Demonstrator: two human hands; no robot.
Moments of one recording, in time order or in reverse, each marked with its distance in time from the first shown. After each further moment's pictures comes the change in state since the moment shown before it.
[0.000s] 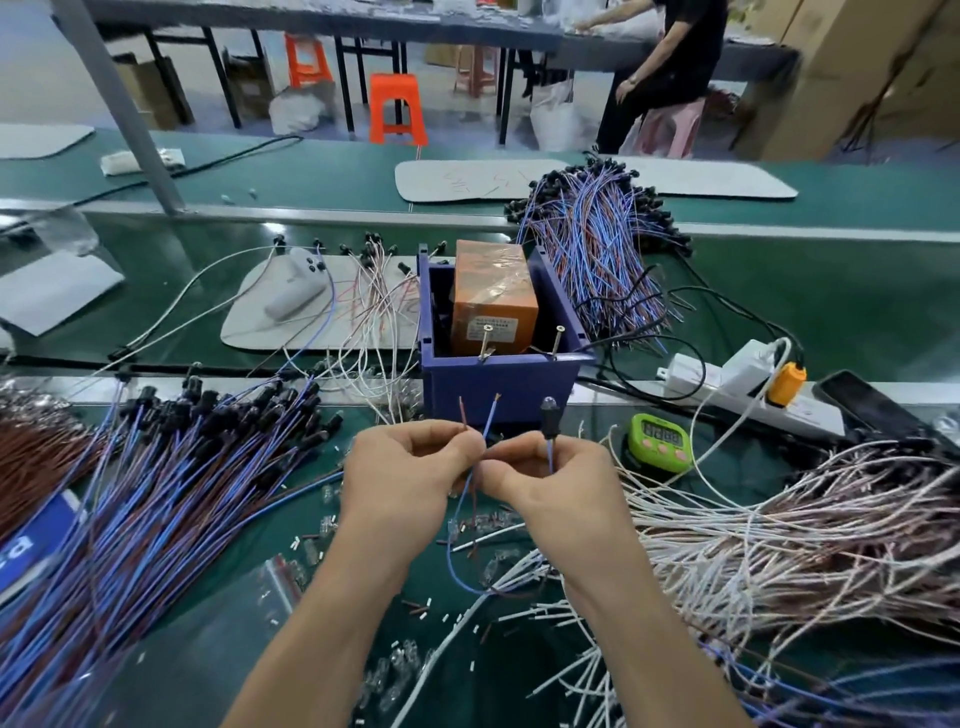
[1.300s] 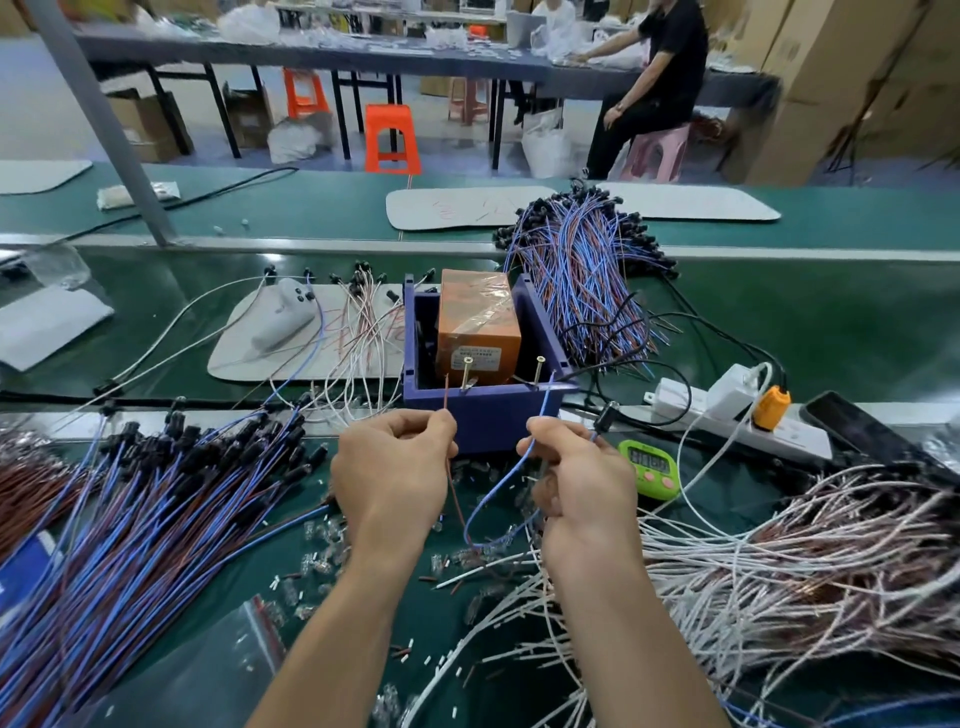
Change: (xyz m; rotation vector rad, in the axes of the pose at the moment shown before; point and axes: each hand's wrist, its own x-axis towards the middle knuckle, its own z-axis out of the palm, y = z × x) left_hand 0.030 0.013 0.031 0.188 0.359 0.027; right_hand 0.039 -0.012 -0.010 0.672 0.348 0.242
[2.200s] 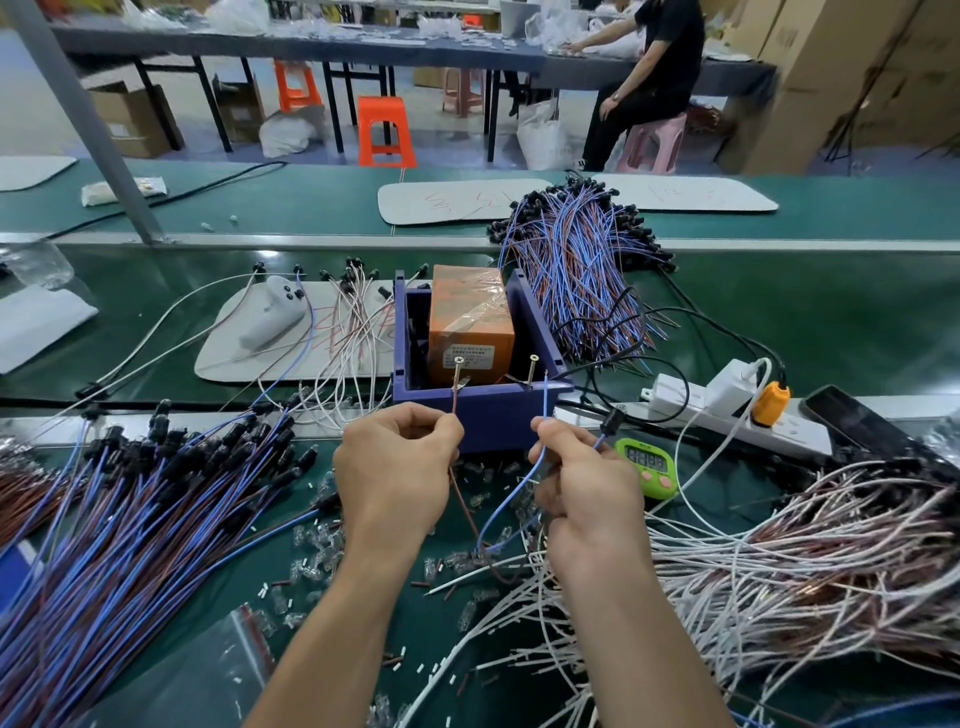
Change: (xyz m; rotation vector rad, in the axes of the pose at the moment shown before) left_hand -0.003 0.003 0.003 0.013 -0.099 0.078; right_hand 0.019 0.006 -0.009 -0.034 0.040 0.018
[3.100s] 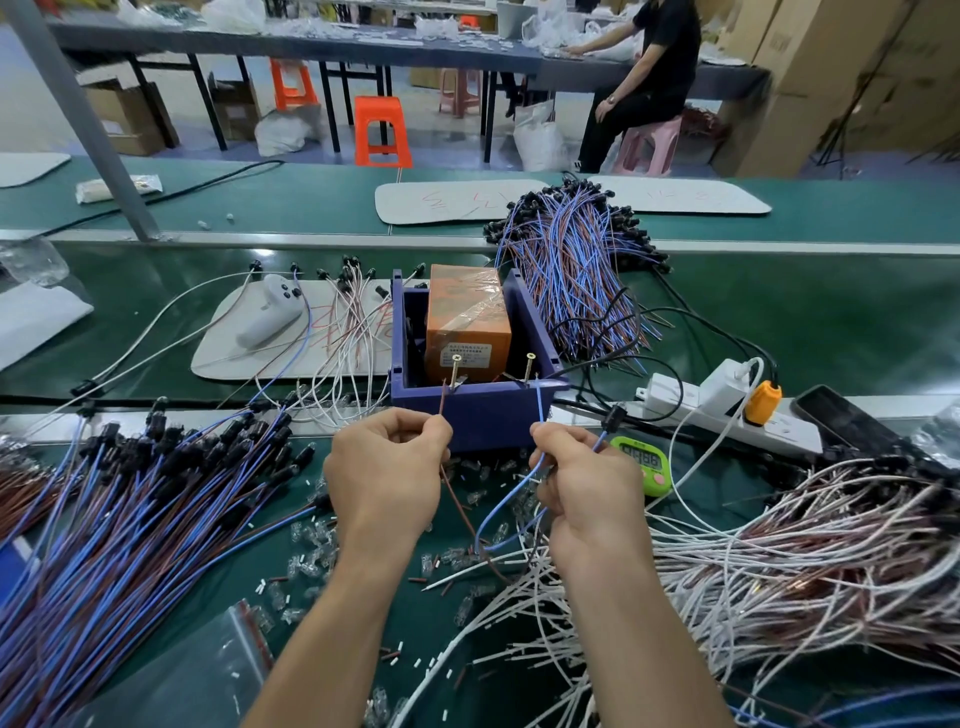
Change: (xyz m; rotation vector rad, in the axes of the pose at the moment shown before) left_hand 0.002 -0.008 -0.001 -0.051 0.036 -0.022; right_hand -0.002 -0.002 -0.003 -0.096 0.016 -0.062
